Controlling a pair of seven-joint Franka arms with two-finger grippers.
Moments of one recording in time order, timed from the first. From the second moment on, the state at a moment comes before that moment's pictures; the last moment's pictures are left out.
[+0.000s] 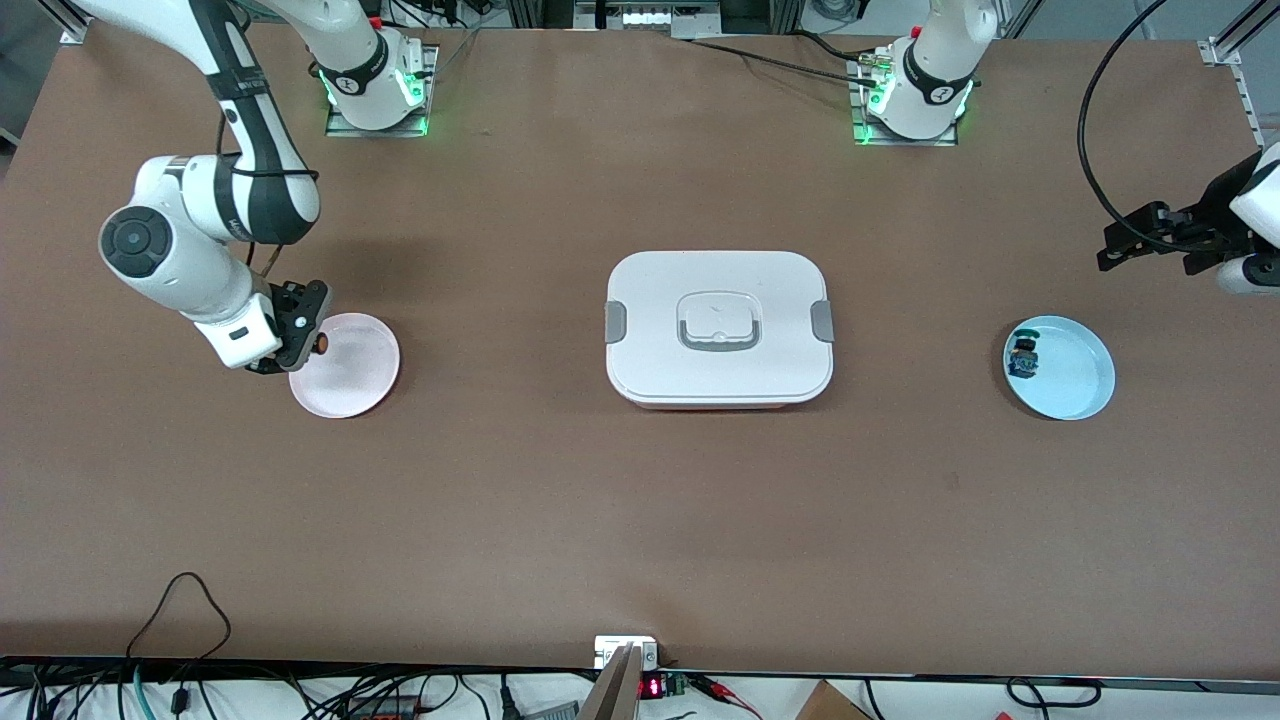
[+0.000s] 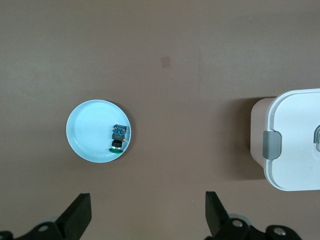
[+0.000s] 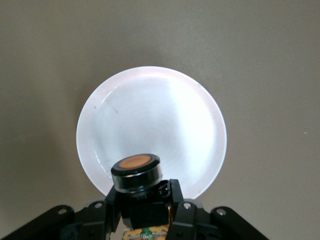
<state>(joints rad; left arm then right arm) 0.08 0.02 -0.03 -1.62 -0.03 1.60 0.07 0.22 0.24 -0.18 -2.20 -0.02 2.42 -1.25</state>
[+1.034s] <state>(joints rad) 0.07 0.04 -0.04 -1.58 -0.03 1.61 0.09 0.22 0.38 -0.15 -2.23 -0.02 2.59 -1.29</state>
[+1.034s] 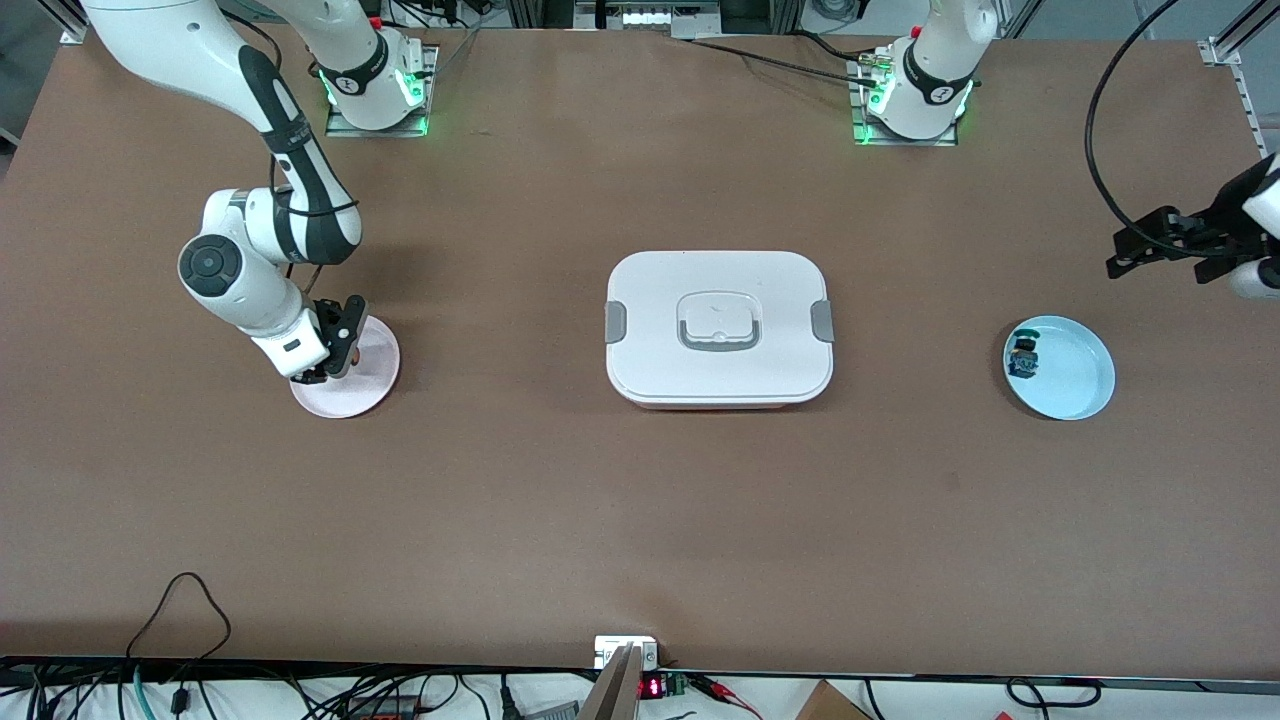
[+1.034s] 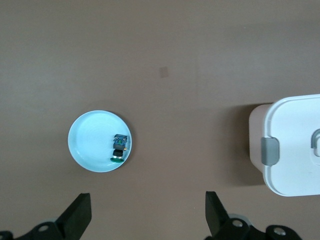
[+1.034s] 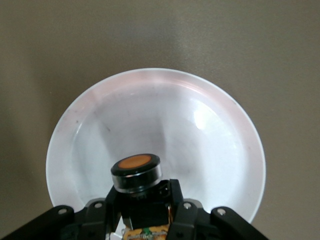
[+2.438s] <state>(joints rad) 0.06 0.07 -0.07 -1.53 -0.03 1.61 0.09 0.22 0.26 -0.15 -1.91 -0.02 2.20 -1.28</state>
